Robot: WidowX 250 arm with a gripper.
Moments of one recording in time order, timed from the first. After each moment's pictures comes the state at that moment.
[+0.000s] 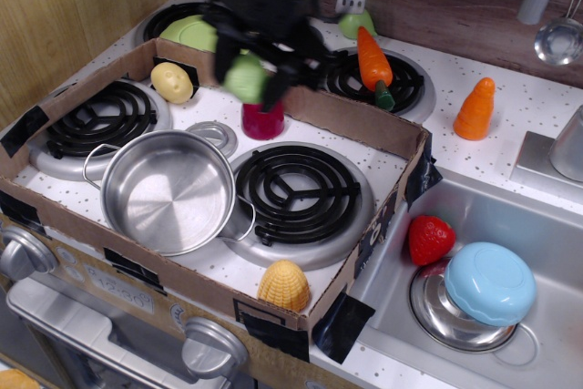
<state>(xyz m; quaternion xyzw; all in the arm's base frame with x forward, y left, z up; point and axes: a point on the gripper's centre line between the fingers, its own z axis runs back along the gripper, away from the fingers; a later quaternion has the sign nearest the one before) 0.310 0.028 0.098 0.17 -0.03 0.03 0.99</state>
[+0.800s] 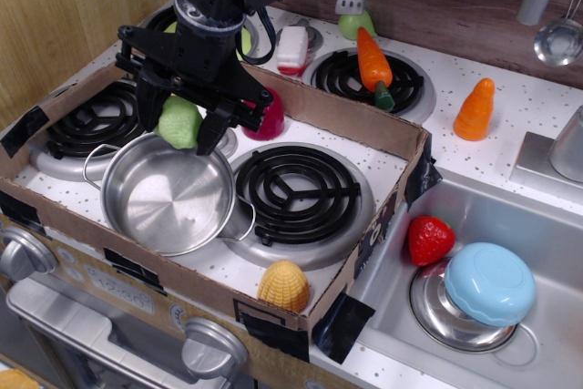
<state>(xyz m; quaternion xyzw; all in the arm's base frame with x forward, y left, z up) 0.259 0.038 0.089 0.16 -0.04 0.09 0.98</state>
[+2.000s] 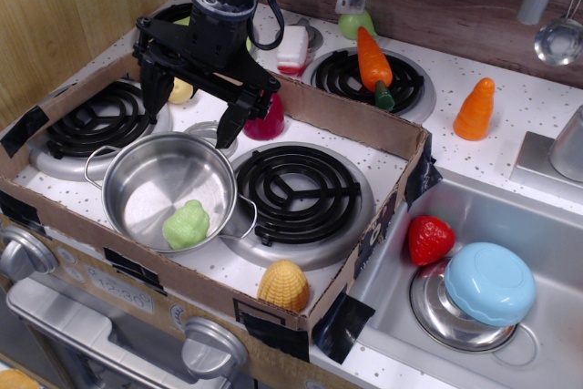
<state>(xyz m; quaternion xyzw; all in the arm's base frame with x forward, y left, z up) 0.278 0.043 0.081 0.15 0.00 0.07 0.99</state>
